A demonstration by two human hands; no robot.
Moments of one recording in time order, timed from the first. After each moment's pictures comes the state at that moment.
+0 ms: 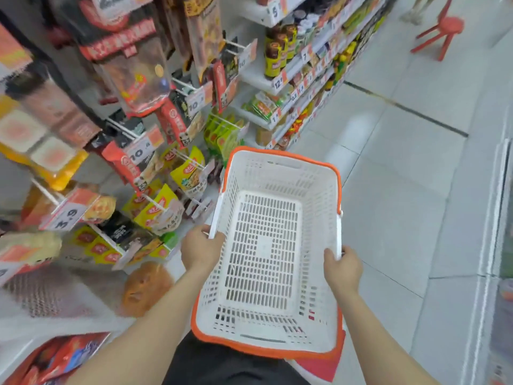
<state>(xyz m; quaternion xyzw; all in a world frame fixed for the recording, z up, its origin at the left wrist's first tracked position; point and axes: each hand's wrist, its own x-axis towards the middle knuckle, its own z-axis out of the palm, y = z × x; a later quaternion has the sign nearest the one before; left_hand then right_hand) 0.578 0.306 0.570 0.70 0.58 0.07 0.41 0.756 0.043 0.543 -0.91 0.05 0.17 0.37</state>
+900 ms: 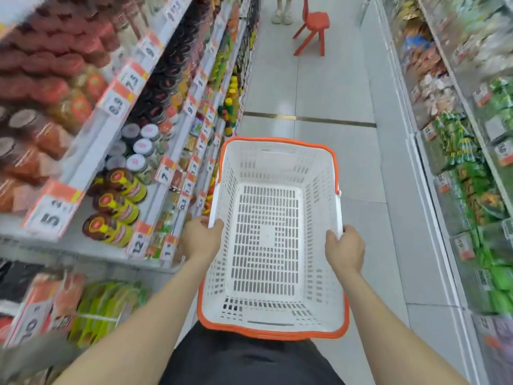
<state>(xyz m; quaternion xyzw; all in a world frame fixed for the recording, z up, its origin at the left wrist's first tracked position) 1.295 0.404 0.614 0.80 0.43 -0.01 0.42 1.358 0.094 0.582 -0.91 0.21 0.05 0.34</state>
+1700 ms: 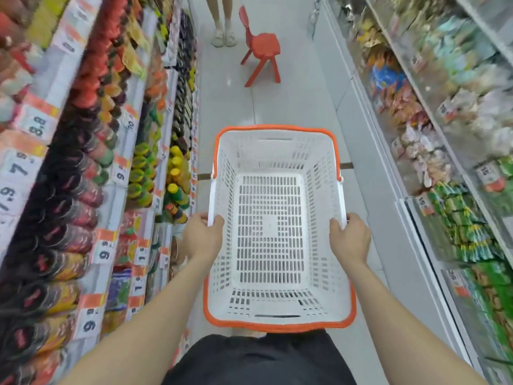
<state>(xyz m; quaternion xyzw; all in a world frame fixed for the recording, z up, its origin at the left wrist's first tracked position) 2.013 0.417 0.606 0.84 0.34 -0.03 0.42 2.029 0.098 0.577 -0.91 0.26 -0.01 0.33</state>
